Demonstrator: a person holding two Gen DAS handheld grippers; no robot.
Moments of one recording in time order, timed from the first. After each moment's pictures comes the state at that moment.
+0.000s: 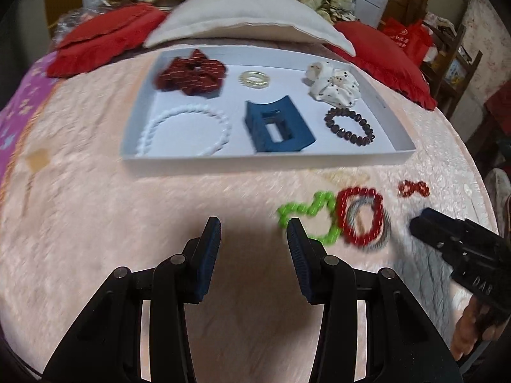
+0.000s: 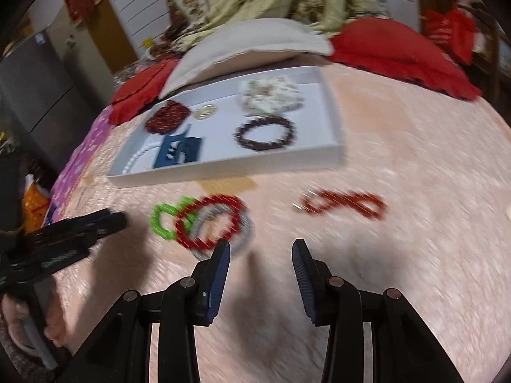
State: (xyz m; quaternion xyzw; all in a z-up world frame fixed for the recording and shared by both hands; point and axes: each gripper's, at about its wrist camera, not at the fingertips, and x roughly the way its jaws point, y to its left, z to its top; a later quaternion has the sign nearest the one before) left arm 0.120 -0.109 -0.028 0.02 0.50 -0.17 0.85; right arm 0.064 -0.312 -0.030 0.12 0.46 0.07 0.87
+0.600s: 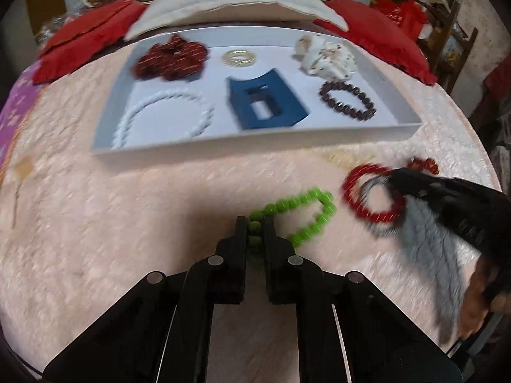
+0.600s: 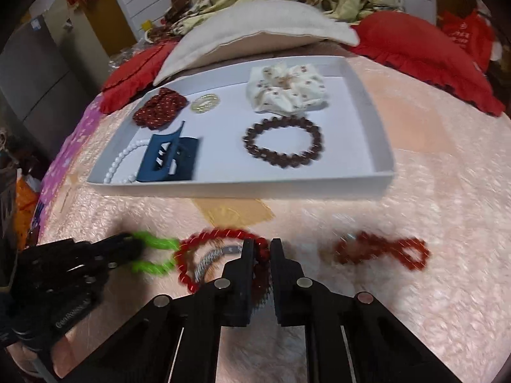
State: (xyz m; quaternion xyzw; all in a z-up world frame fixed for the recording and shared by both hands) left arm 0.111 -0.108 -0.045 0.05 0.51 -0.17 0.84; right arm 0.095 -0.305 -0.046 0.11 0.49 0.05 0.86
